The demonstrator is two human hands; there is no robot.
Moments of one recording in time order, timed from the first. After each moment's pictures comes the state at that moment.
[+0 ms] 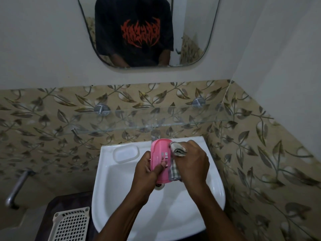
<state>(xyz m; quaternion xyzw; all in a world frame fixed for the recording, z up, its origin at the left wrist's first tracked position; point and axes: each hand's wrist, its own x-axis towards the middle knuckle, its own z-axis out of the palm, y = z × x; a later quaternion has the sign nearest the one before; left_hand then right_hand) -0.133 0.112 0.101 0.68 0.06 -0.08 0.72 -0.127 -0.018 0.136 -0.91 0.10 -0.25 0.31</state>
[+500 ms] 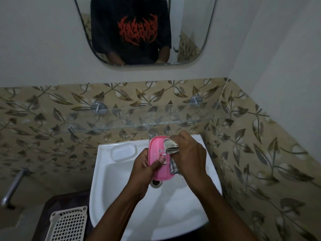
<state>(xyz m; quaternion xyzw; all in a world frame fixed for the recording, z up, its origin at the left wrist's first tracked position) -0.123 0.114 0.100 0.63 0.05 -0.12 0.77 -0.118 -0.029 0.151 -0.95 -0.01 -0.22 0.20</state>
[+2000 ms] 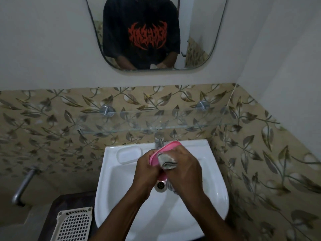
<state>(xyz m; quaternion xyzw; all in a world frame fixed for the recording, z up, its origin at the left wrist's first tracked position) -0.129 0.112 0.131 0.70 0.08 -0.04 0.71 -0.140 -0.003 0.143 -0.92 0.00 -0.17 0.36</state>
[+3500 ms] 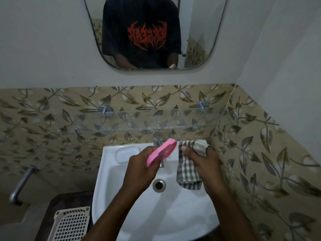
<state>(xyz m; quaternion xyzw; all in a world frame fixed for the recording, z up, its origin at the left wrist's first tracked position) -0.124 0.132 0.136 0.86 -0.08 0.10 0.49 -0.123 -0.062 0.138 -0.72 0.12 -0.08 0.68</state>
